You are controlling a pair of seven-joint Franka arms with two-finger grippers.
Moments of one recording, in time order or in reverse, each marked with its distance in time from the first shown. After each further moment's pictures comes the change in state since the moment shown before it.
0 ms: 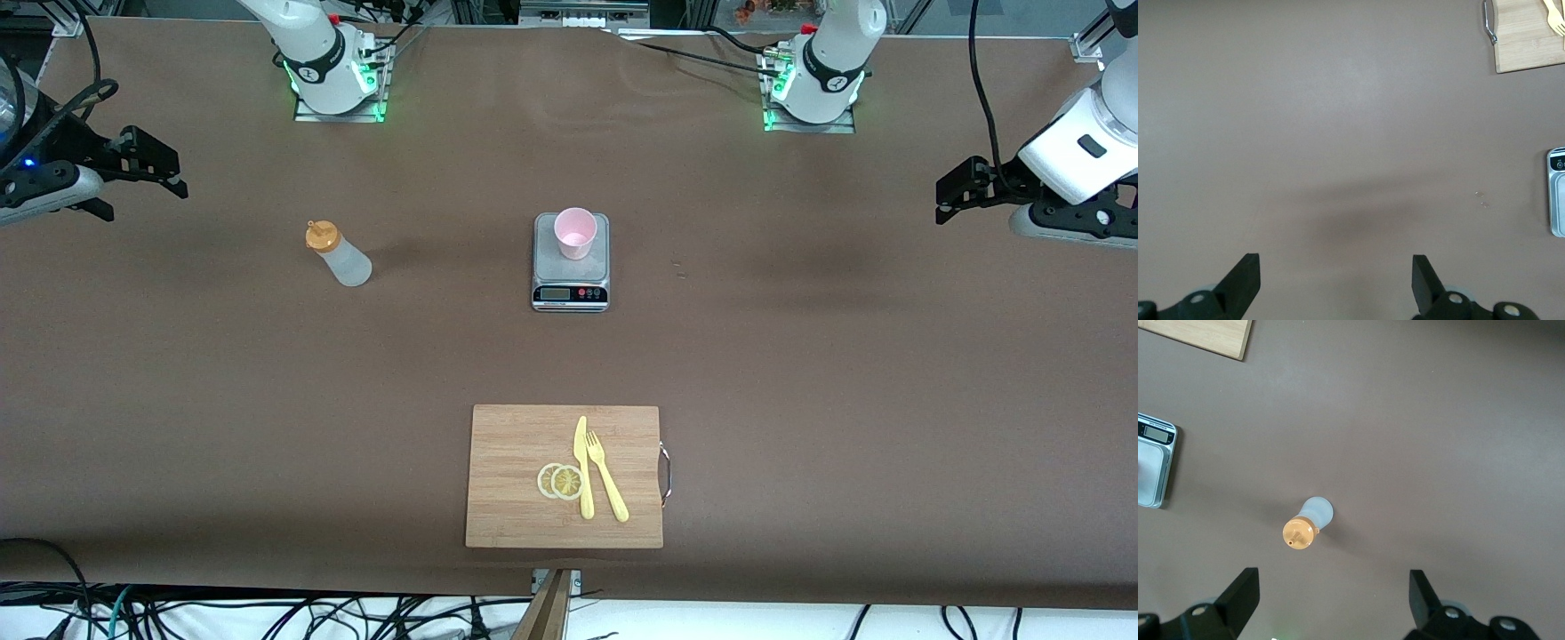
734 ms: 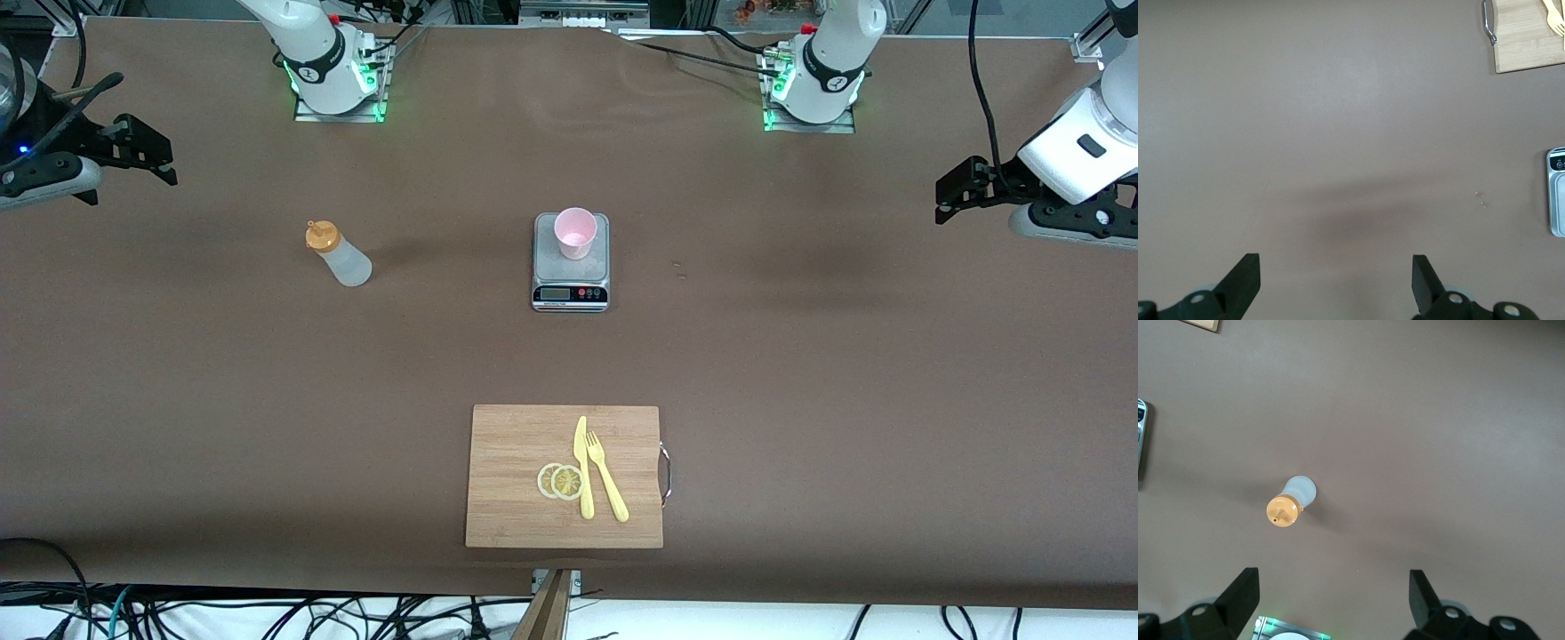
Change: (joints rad) left arm 0.000 0.000 -0.001 0.001 0.000 0.000 0.000; right arm 0.013 -0.001 0.016 0.036 -0.093 -0.077 0.021
